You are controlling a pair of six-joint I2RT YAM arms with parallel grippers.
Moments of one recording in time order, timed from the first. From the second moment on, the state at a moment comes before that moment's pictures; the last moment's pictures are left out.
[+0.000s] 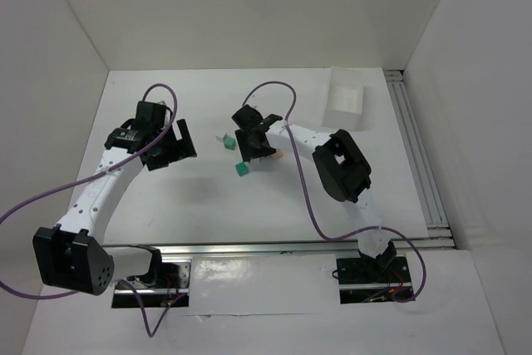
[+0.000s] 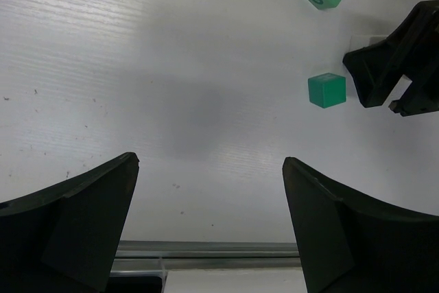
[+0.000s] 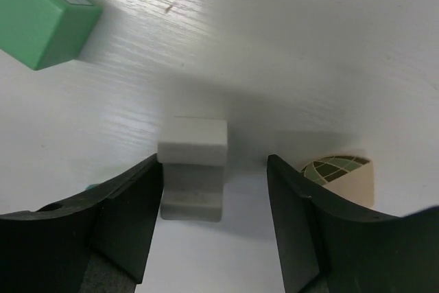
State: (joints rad) left arm -0.15 1.23 1.12 -0.86 -0.02 -0.50; right arm 0.75 2.22 1.72 -0.60 0.21 0.41
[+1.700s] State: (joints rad) left arm -0.18 1.29 1.16 -0.85 -0.06 -0.51; right arm 0.69 2.18 1.66 -0.58 0.21 0.47
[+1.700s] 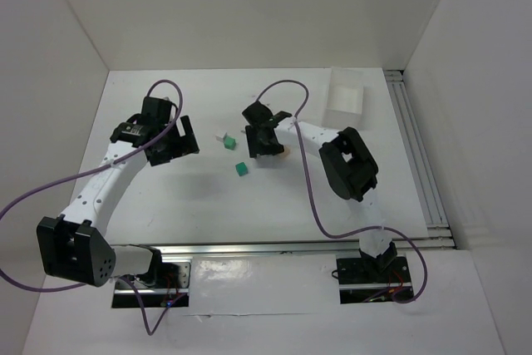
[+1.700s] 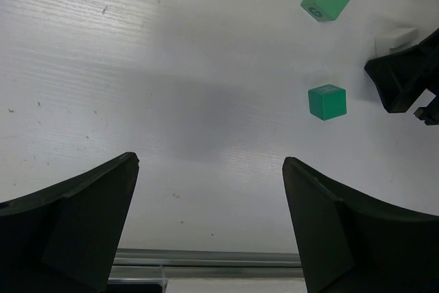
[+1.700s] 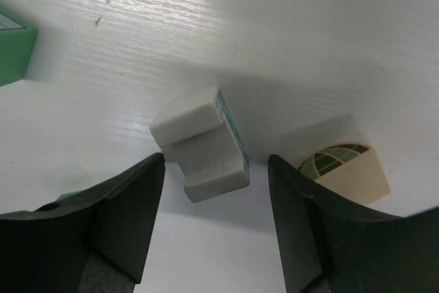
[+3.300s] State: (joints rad) left arm -0.18 1.29 1.16 -0.85 -0.06 -0.51; right arm 0.77 2.14 1.59 -0.52 0.19 0.55
